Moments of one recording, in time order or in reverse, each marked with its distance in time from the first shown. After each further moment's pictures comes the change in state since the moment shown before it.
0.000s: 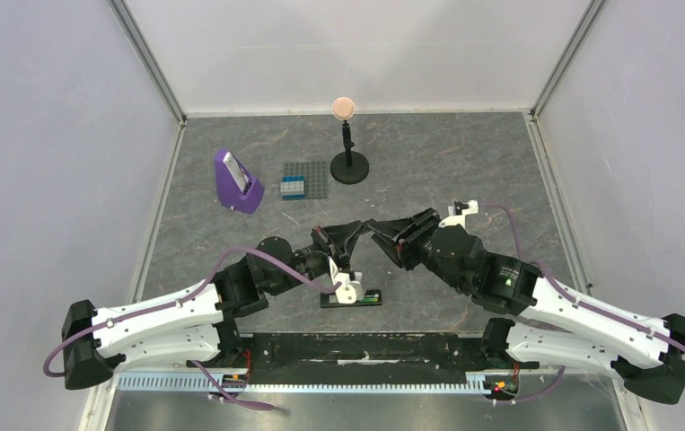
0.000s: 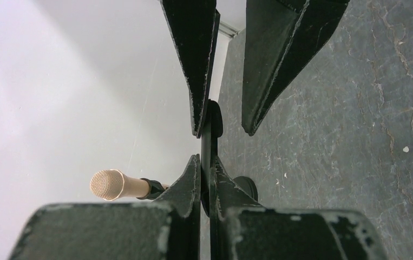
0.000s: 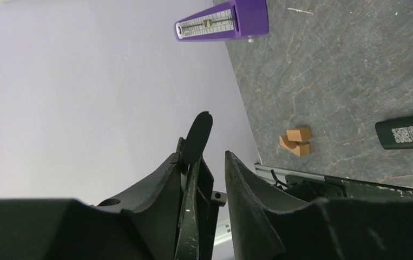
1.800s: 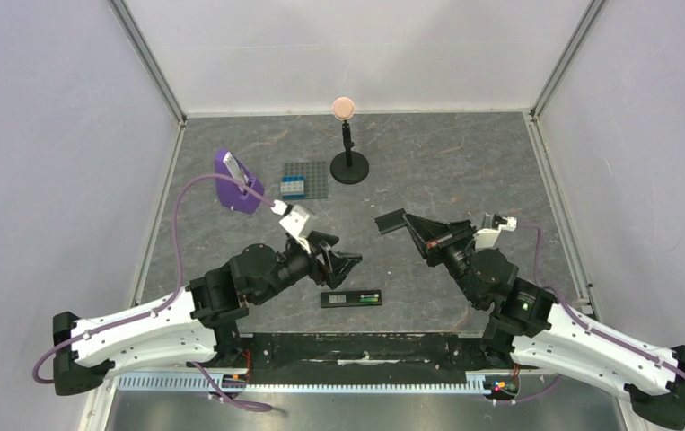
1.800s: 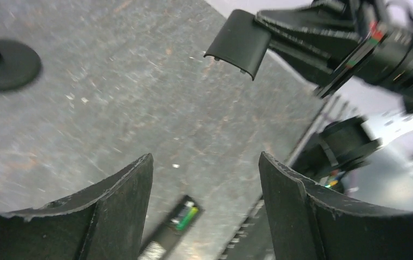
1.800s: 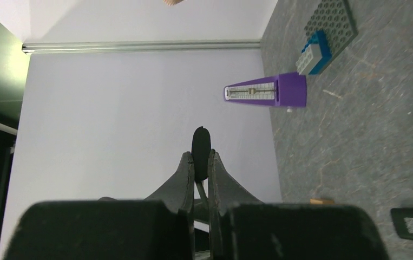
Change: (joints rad) left arm -0.033 -0.136 0.006 -0.222 -0.210 -1.347; right arm -0.048 -0.249 -0.282 0.320 0.184 -0.117
